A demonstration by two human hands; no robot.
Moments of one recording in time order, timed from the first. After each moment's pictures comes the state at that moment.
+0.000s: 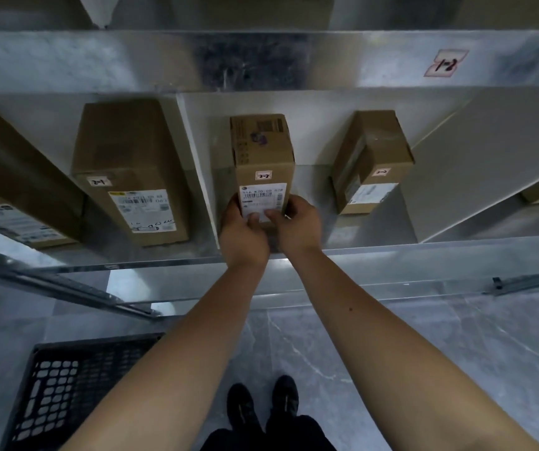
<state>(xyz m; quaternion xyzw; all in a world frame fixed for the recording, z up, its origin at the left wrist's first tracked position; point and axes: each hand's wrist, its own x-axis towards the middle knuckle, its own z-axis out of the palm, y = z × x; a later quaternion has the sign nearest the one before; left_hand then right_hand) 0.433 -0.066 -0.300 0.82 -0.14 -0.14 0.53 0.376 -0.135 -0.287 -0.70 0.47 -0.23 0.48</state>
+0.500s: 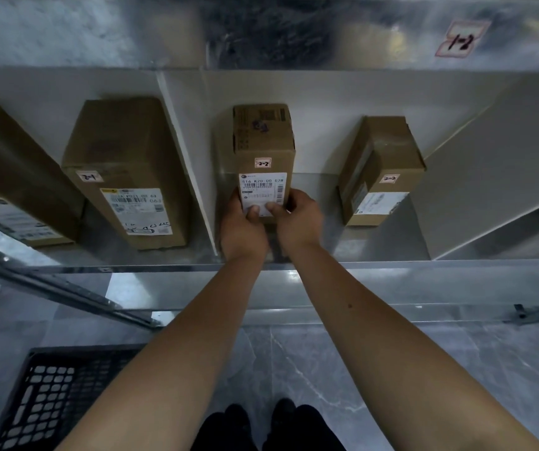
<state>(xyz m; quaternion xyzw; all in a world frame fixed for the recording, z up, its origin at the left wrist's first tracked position) 0.448 -0.089 -0.309 0.85 -0.12 -0.12 0.50 0.393 -0.161 -0.303 -0.72 0.43 -0.26 0.47</state>
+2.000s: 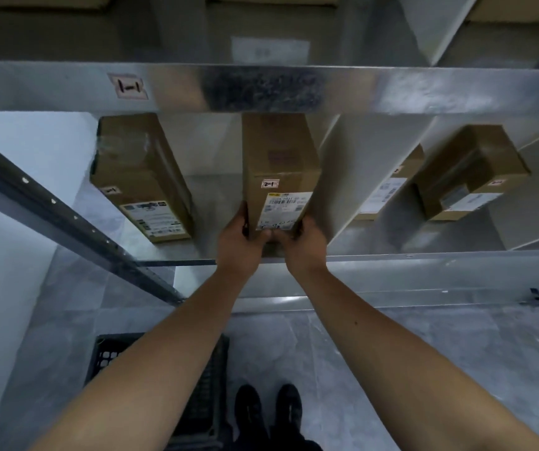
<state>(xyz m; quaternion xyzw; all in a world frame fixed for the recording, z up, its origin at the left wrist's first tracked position) 0.598 0.110 -0.299 0.81 -0.24 -0.22 0.48 0.503 0.024 -0.291 -0.71 0.48 -0.19 0.48</state>
